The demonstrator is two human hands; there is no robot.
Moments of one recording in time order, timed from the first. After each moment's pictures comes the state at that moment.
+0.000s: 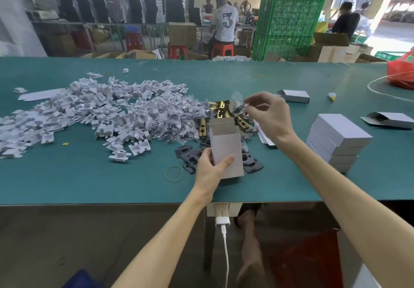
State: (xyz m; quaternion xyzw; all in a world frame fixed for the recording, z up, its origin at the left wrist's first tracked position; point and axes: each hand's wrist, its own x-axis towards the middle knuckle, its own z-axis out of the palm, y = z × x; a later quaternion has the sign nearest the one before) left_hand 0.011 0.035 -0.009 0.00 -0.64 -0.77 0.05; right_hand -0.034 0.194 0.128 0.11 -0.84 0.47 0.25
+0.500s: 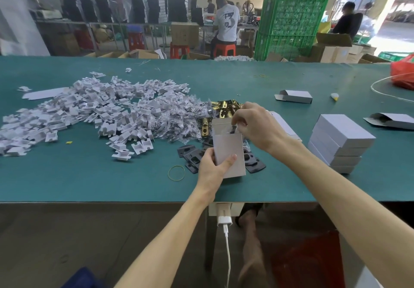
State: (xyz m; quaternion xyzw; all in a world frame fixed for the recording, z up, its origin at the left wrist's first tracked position) left_hand 0.012 0.035 -0.008 0.00 -0.64 -0.77 0.05; right_hand -0.025 0.174 0.126 0.24 -0.94 0.15 0.20
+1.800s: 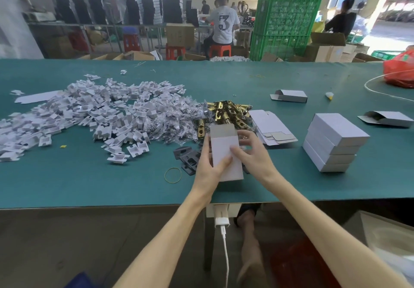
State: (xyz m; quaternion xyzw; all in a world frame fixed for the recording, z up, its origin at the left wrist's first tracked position) left_hand 0.018 0.035 0.000 -0.05 -0.63 -0.78 0.05; right_hand 0.000 0.180 0.042 0.08 -0.82 0.56 0.07
